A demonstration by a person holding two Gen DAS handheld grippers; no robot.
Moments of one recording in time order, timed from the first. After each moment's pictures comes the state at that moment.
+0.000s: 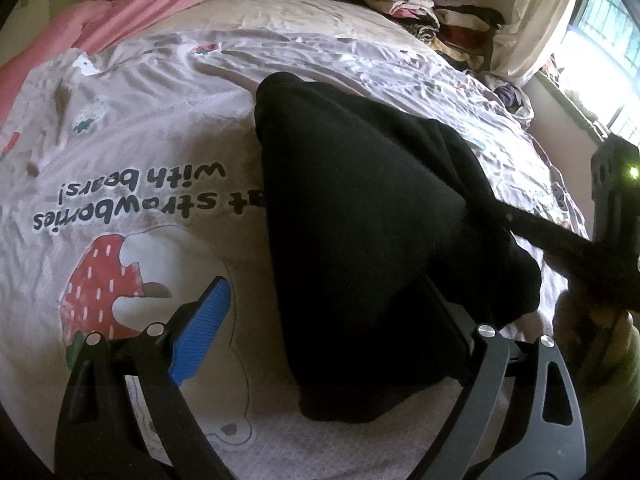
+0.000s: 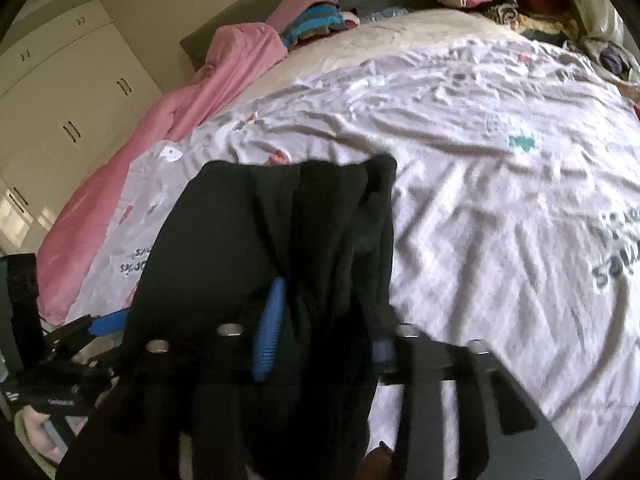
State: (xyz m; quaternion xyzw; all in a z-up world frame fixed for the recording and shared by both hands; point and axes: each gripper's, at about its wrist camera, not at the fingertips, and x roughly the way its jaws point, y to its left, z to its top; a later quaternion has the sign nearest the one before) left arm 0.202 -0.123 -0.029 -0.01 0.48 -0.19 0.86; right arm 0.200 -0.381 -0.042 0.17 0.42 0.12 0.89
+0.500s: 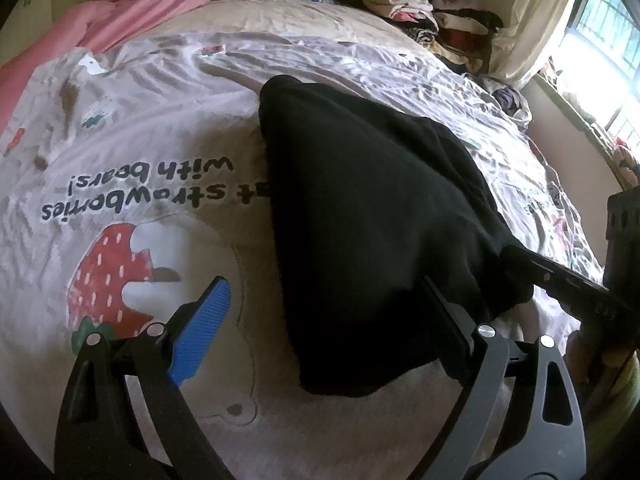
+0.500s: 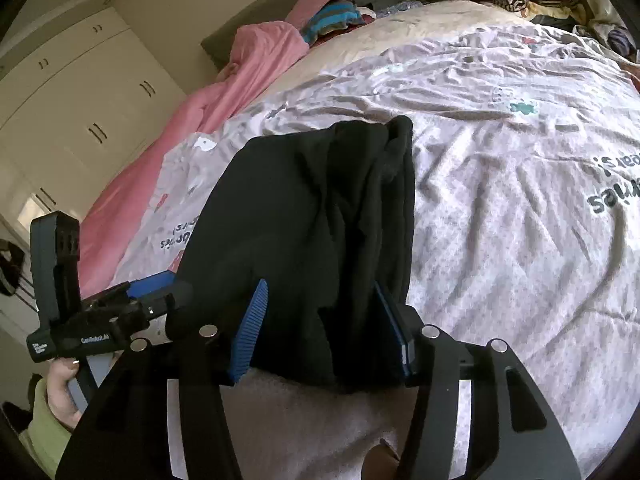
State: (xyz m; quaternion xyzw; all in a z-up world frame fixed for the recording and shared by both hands) left arm 0.188 -0.113 -0.026 -0.02 0.47 -0.19 0.86; right arm 0.148 -0.377 -0.037 0.19 0.41 0.16 0.88
